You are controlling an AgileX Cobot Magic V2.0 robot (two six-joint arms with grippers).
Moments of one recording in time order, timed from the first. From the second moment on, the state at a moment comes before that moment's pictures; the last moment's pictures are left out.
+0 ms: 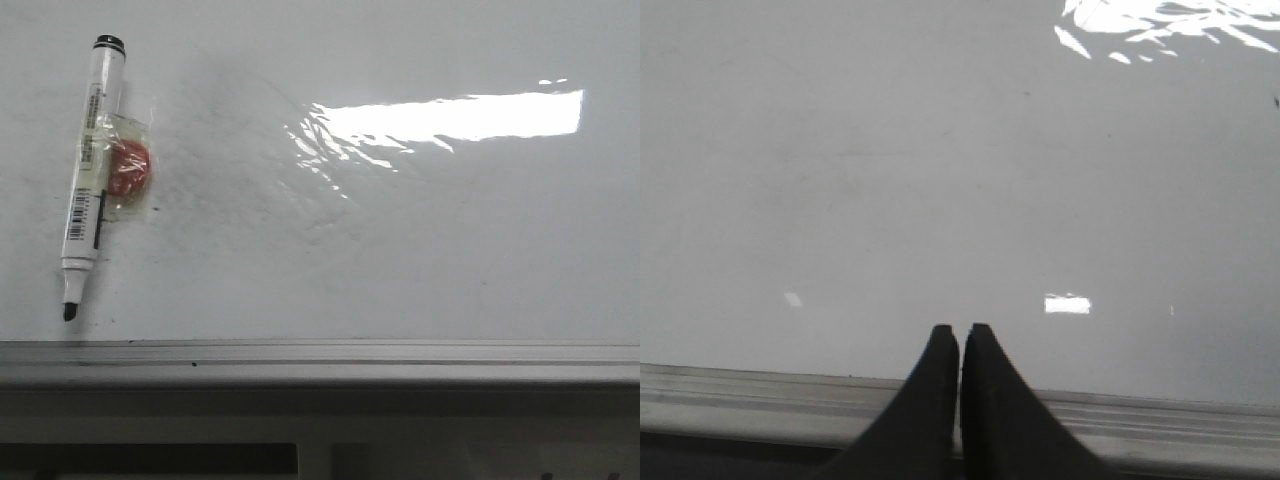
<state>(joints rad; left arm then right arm) 0.05 0.00 -0.01 0.13 0.34 -0.12 -0.14 -0.01 0.01 -0.06 0.31 0.01</state>
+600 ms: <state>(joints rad) 0.05 0.00 -0.01 -0.02 -0.08 -0.12 -0.14 -0.01 0.01 -0.06 -0.07 0.01</state>
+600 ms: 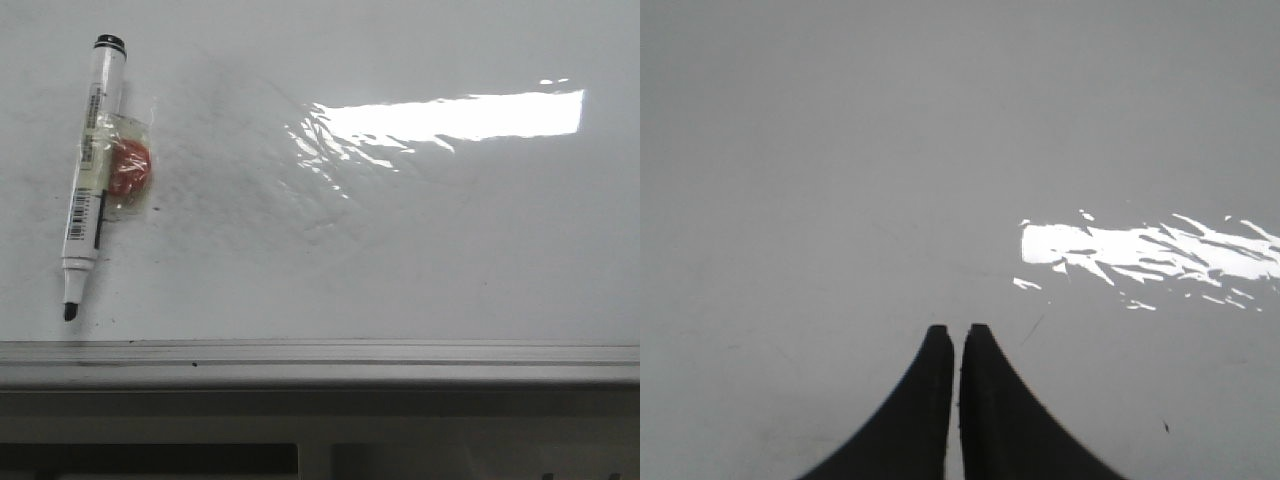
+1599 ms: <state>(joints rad) 0.05 0.14 -0.30 0.01 0.32 -0.12 -0.14 0.21 -0.38 0.03 0.43 0.08</state>
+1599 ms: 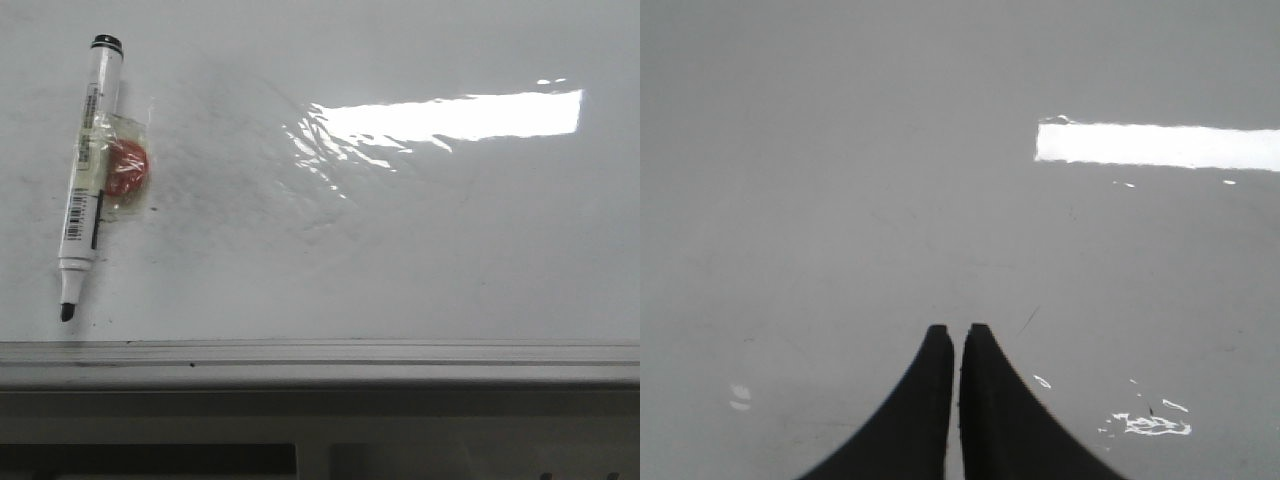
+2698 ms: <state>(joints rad) -0.74 0.81 -0.31 -0.12 -0.11 -0.07 -0.13 0.24 -0.33 0.06 0.56 0.08</state>
